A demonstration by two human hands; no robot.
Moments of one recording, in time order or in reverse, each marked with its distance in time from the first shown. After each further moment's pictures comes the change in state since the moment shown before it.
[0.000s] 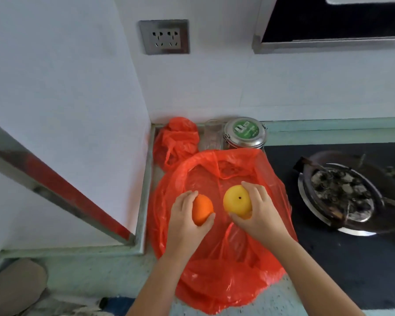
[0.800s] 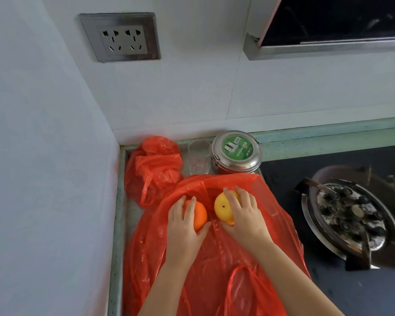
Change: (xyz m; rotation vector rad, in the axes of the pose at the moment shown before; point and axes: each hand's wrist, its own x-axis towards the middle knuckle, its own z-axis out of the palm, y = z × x) left_hand 0.103 -0.058 0.076 0.171 -0.051 0.134; right_hand 0.107 0.040 0.047 -0.343 0.004 0.042
